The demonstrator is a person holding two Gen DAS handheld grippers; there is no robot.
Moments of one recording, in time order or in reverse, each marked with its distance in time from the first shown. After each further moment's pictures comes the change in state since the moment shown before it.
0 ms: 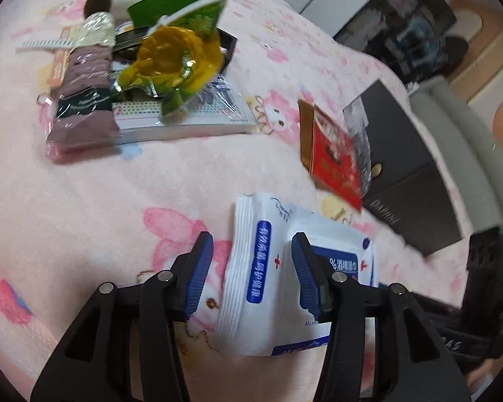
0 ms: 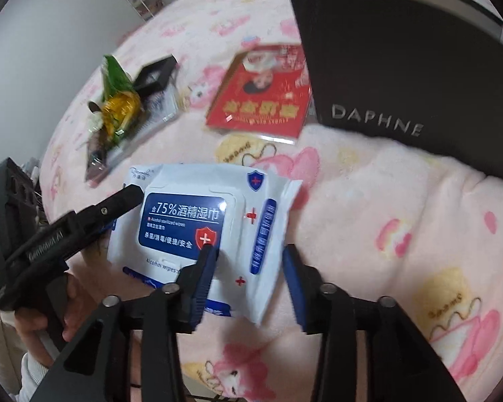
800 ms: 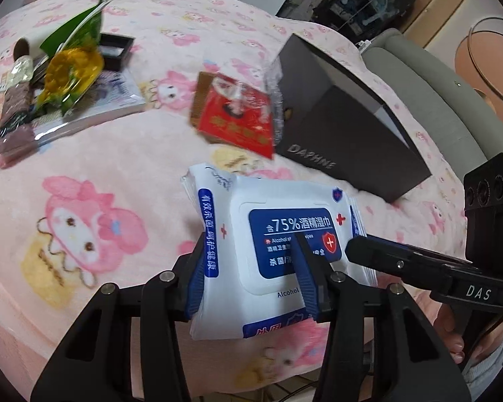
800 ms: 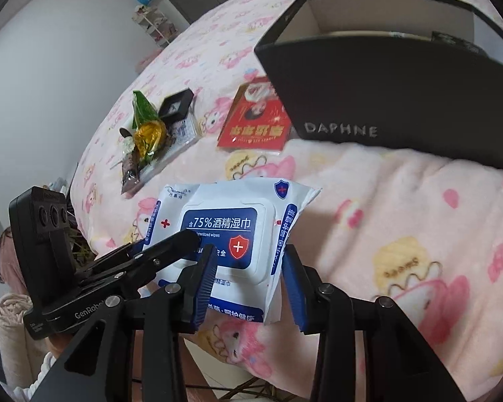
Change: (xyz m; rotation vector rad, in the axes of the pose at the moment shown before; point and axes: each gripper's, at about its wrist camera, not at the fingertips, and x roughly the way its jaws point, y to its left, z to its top) left arm -0.015 -0.090 -0.038 0.205 0.047 -0.091; right arm -0.066 -0.027 -0.024 0.031 -0.119 0.114
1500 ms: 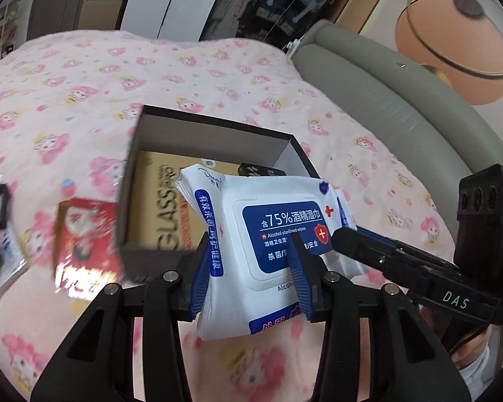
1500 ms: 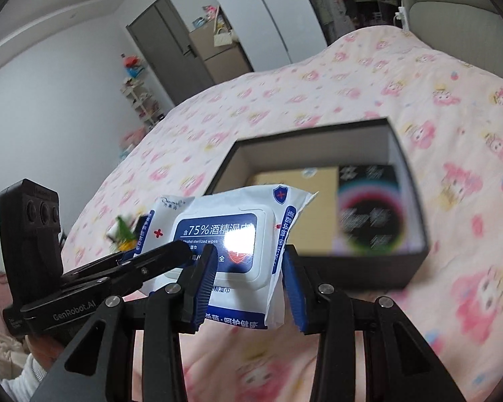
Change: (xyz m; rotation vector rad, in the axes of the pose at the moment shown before) left arm 0.039 -0.180 0.130 0.212 -0.028 -0.124; right arm -0.150 -0.085 0.084 0.028 -0.340 -0.099
